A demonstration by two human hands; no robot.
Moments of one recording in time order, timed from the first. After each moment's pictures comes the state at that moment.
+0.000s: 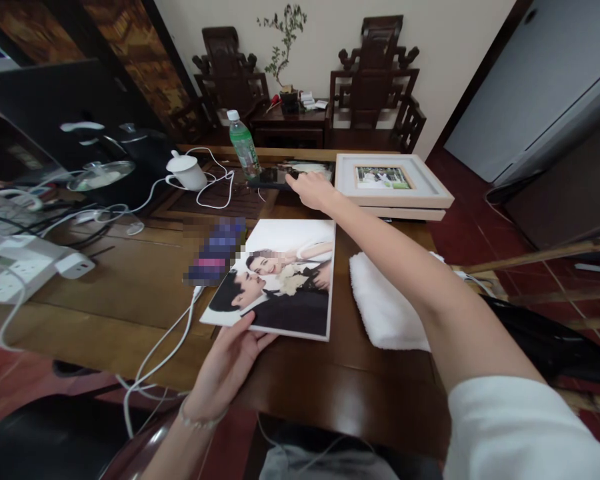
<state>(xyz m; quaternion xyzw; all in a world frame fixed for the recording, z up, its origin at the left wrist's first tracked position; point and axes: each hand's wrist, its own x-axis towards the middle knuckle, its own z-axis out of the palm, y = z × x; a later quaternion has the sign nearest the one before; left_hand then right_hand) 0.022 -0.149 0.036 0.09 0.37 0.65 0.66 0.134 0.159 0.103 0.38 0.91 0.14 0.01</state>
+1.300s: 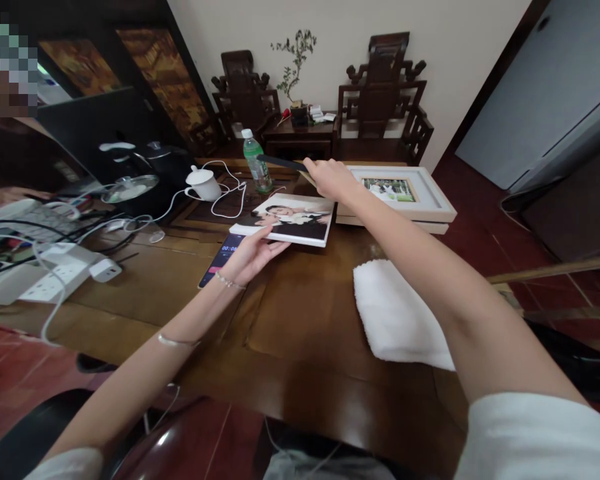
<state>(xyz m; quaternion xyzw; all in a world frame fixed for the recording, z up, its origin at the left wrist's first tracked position) -0.011 0.014 0.074 0.17 0.38 0.63 0.65 0.157 0.166 0.145 0.42 0.89 0.16 -0.07</state>
